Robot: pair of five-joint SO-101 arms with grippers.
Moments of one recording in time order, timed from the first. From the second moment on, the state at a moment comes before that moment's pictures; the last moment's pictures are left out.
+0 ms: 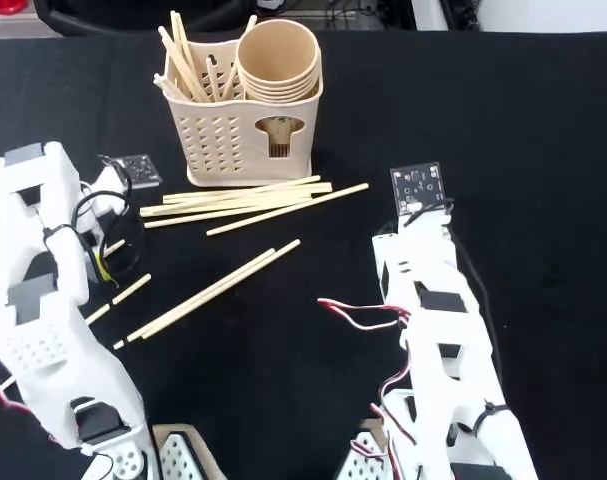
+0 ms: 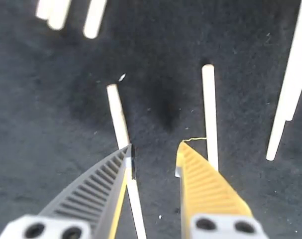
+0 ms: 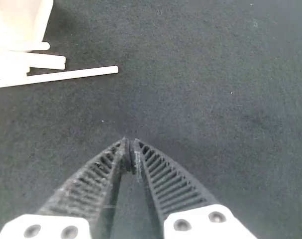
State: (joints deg) left arm -25.6 23.7 -2.0 82.9 -82.8; right arm 4.0 -37.5 75.8 12.8 13.1
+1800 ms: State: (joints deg) left arm -21.9 43.6 -28.9 90.3 -77.5; right arm 4.0 -37.5 75.8 12.8 13.1
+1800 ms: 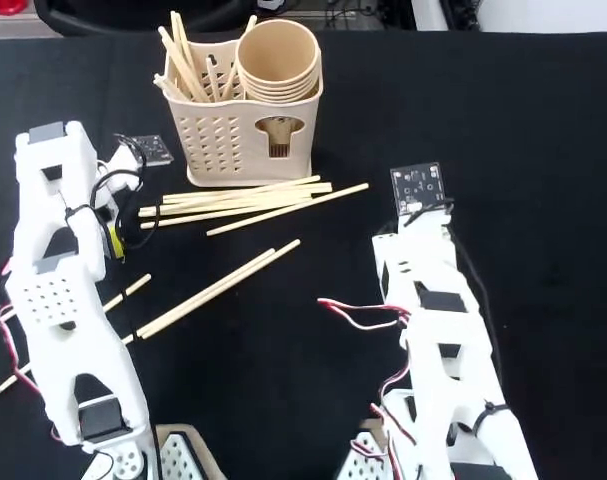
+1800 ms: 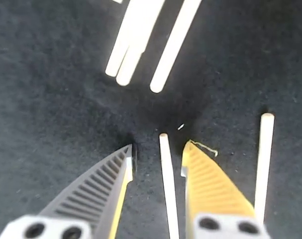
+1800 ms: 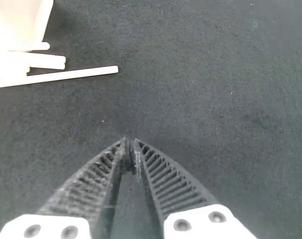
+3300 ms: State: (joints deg) left arm -11.1 -5.2 -39.1 65.2 6.7; right arm 4.0 -37.5 75.8 12.8 13.1
